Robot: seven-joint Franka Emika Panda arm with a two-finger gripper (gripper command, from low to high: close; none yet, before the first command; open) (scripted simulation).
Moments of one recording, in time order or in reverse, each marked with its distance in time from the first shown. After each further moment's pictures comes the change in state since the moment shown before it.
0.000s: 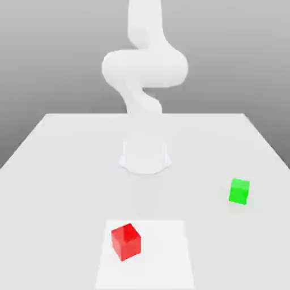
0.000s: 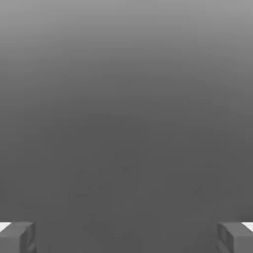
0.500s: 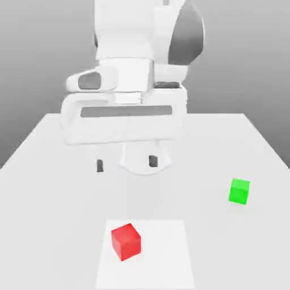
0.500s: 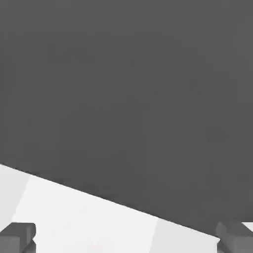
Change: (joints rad) arm 0.067 0.551 -0.140 -0.273 -0.004 0.305 -0.417
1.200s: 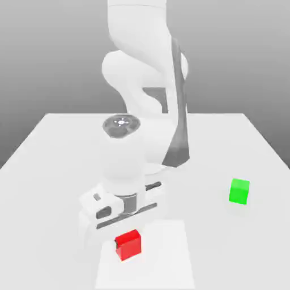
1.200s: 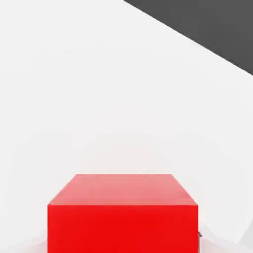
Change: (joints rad) arm -0.059 0.373 0.055 -0.078 0.108 0.251 -0.237
